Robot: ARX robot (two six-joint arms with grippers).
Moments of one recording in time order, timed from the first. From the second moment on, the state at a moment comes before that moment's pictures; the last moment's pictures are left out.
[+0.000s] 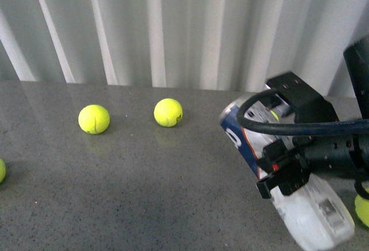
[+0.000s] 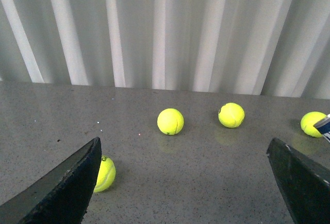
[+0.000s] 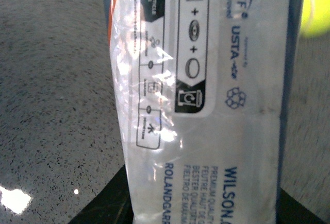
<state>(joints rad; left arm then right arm) 0.00 0.00 0.02 0.00 0.00 0.00 0.28 1.83 0.78 0.29 -0.18 -0.28</state>
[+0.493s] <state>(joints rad) 0.00 0.00 0.02 0.00 0.00 0.00 0.42 2.15 1.12 0.23 -0.24 -1.16</state>
